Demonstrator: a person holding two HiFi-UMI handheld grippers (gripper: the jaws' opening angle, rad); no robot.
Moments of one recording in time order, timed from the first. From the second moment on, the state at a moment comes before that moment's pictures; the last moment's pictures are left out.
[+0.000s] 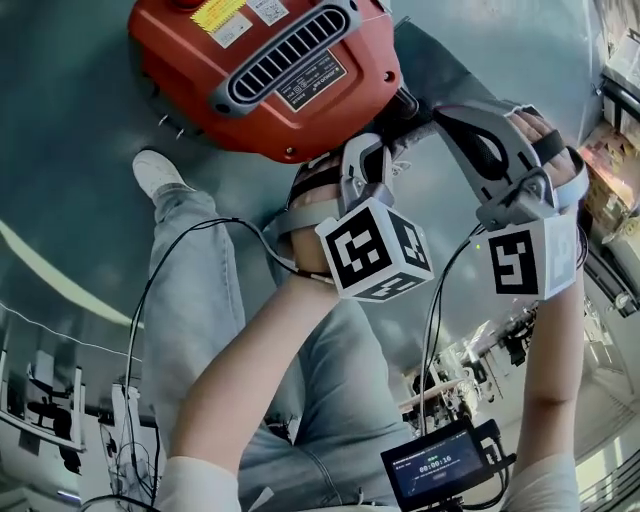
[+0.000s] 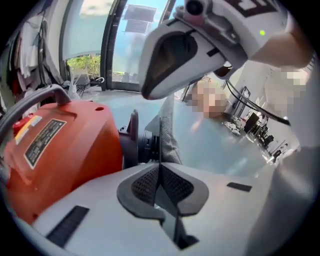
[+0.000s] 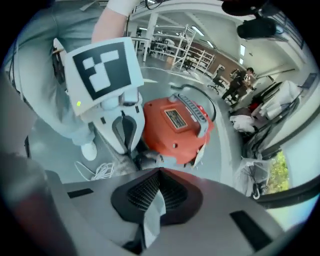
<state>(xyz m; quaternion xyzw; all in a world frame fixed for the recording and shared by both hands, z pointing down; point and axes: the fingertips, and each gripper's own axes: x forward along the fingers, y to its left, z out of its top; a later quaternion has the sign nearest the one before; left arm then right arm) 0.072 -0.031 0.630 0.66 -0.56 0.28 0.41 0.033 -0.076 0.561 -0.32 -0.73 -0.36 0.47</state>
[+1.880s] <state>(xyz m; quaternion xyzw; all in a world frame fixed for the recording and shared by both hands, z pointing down) 0.060 -0.033 0.629 0.61 -0.61 0.25 0.44 0.052 -0.086 0.614 -0.39 -0.60 -0.42 0.56</state>
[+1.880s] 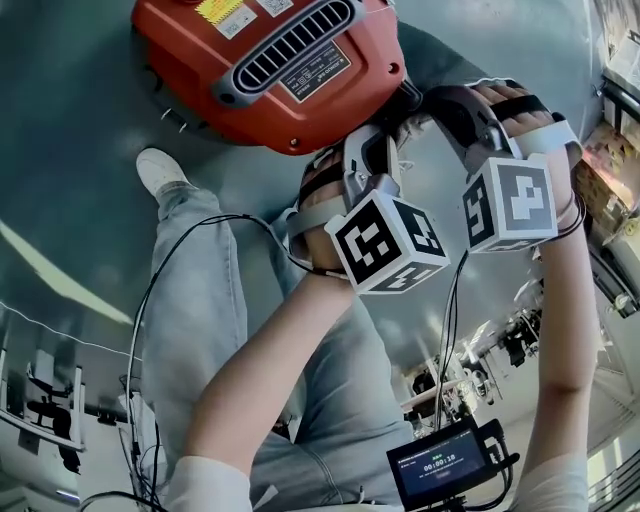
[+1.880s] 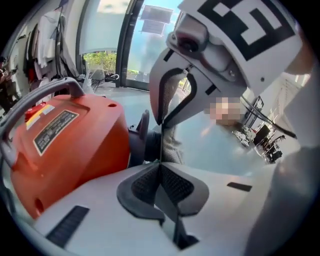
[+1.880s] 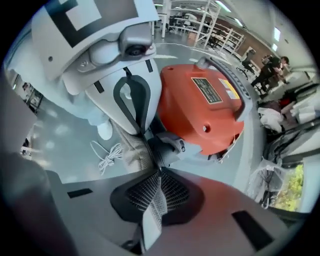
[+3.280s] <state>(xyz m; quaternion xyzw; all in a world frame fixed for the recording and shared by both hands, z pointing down) 0.018 0.032 0.405 0.77 -0.52 0.17 0.33 0.086 -0.018 0.384 0.15 -0.95 0.19 0.19</state>
